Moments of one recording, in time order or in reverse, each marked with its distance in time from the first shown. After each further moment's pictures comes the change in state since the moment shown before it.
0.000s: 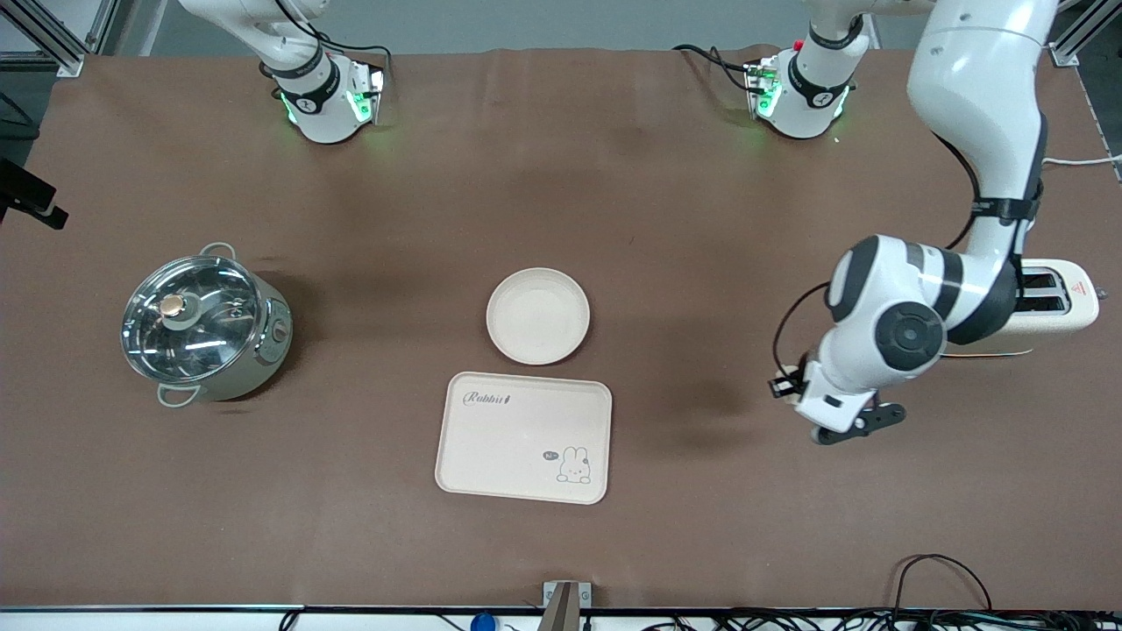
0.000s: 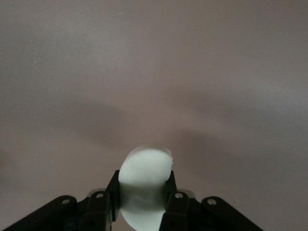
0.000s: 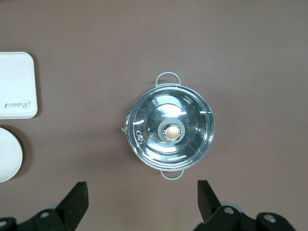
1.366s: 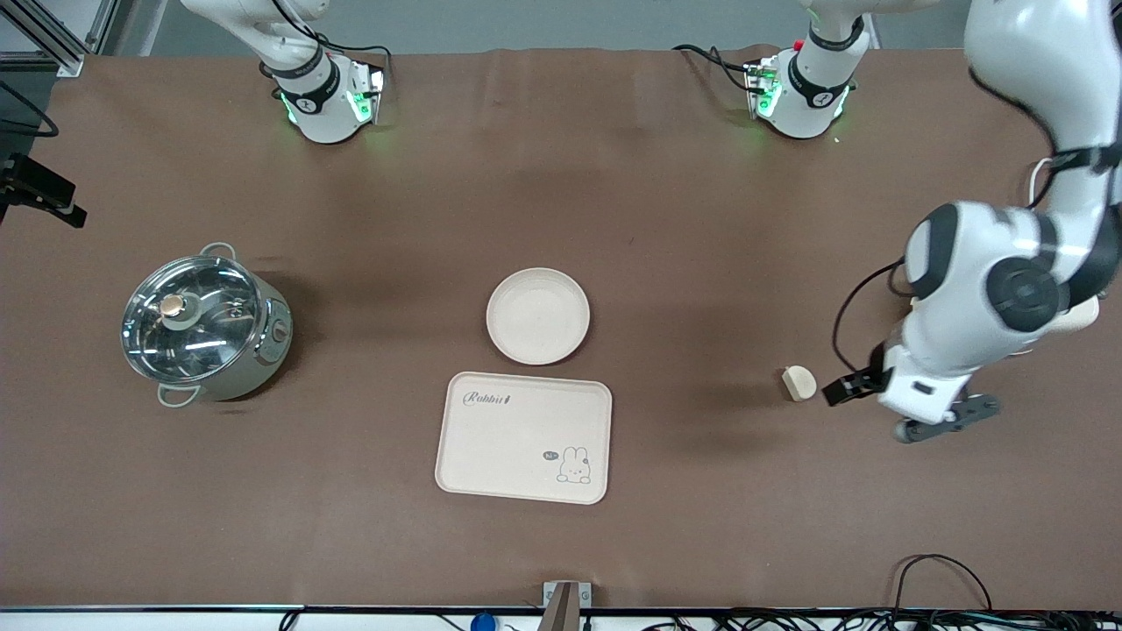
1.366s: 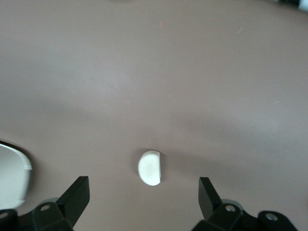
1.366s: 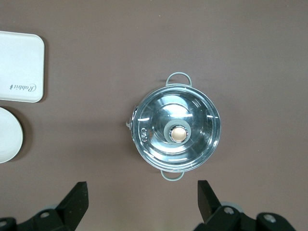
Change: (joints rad) left arm 0.058 -0.181 -0.011 0.095 0.005 -0.130 0.101; right arm -0.014 0.000 0.037 -0.009 0.002 0.000 -0.080
